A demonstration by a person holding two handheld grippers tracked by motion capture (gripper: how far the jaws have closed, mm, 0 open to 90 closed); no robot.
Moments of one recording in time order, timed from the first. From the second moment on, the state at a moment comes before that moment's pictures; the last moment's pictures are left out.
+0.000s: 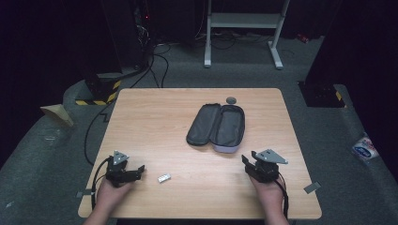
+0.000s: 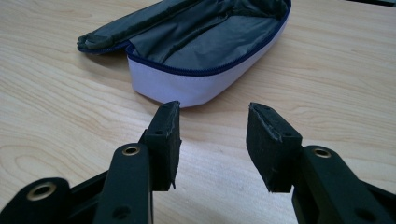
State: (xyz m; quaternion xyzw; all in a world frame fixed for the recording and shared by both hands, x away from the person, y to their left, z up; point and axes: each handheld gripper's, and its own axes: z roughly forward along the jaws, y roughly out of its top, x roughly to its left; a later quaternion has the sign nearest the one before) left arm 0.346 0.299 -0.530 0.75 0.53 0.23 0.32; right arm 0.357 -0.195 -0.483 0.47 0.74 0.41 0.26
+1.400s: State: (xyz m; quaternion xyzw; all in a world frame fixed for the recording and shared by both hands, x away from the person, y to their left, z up) left arm 0.344 0.298 -0.530 0.75 0.53 0.23 0.32; right arm 0.408 -0.150 -0.483 0.44 0.76 0.41 0.23
